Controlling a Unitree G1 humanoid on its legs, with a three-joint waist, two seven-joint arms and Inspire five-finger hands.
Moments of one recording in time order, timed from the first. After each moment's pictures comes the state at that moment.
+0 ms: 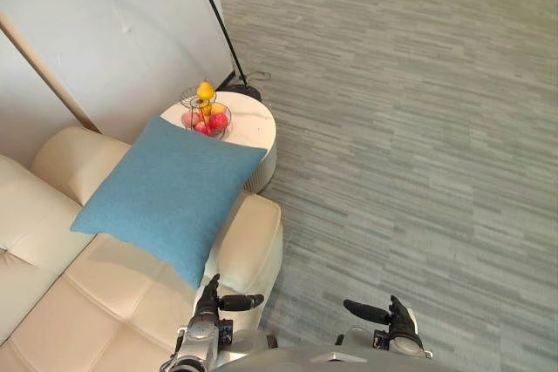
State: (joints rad) left arm 0.02 0.07 0.06 0.98 0.05 -0.05 0.13; right arm 0.07 0.00 -0.25 1.02 -0.04 0.00 -0.23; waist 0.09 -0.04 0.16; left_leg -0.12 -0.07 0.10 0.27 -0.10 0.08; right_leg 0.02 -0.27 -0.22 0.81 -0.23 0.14
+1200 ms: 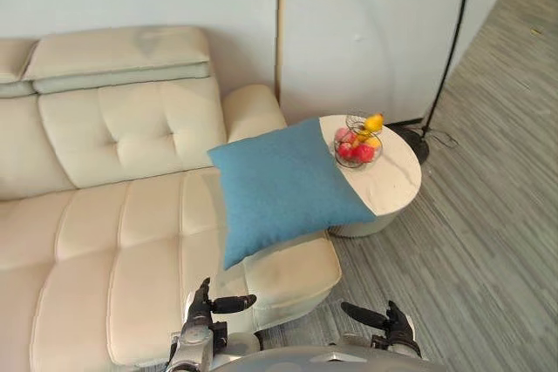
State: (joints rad) left arm 0.06 0.03 0.13 0.97 0.05 -0.06 0.14; right arm 0.09 0.04 -0.27 0.94 -0.04 -0.02 -0.22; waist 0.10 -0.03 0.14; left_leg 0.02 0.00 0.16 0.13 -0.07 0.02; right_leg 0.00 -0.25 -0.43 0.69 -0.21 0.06
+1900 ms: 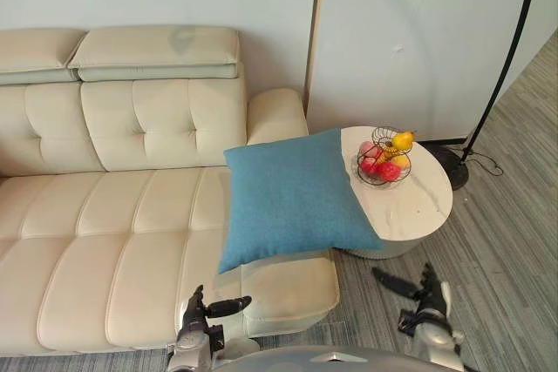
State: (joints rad) left arm 0.06 0.04 0.17 1.00 0.03 -0.05 0.16; right arm 0.16 0.00 -0.29 0.77 -0.02 -0.01 -0.23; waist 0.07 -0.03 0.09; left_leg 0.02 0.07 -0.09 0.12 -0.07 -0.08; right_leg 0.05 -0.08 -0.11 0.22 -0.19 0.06
